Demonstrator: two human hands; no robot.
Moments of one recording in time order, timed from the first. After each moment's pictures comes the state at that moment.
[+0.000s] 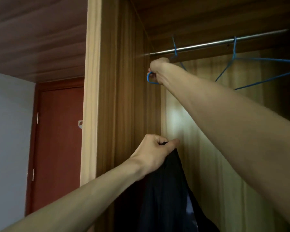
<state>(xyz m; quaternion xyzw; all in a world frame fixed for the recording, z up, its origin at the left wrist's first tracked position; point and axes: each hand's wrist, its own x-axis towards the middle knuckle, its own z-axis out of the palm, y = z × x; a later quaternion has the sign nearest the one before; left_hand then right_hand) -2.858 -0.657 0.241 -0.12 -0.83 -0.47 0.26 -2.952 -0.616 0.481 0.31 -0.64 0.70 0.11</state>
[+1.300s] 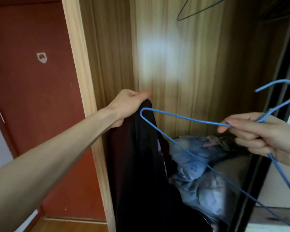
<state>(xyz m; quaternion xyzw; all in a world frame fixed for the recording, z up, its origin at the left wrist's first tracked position) -2.769 -0.643 0.144 -0.06 -0.81 -0.56 0.17 -2.703 -0.308 0.118 0.19 -0.74 0.64 -0.06</state>
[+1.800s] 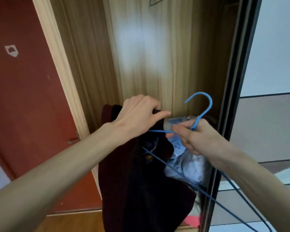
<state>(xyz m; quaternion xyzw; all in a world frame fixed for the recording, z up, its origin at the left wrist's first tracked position) -2.692 -0.565 0.101 -0.26 -0.91 -0.07 0.32 -2.643 -0.371 0.051 0.12 -0.76 0.63 0.01</state>
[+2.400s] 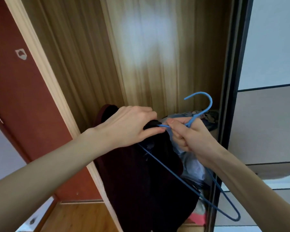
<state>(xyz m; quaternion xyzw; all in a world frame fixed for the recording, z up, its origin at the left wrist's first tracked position) -2.695 -0.552 0.081 -0.36 -0.89 0.09 0.28 -2.677 -0.342 0.030 0.23 -0.66 0.72 -0.02</state>
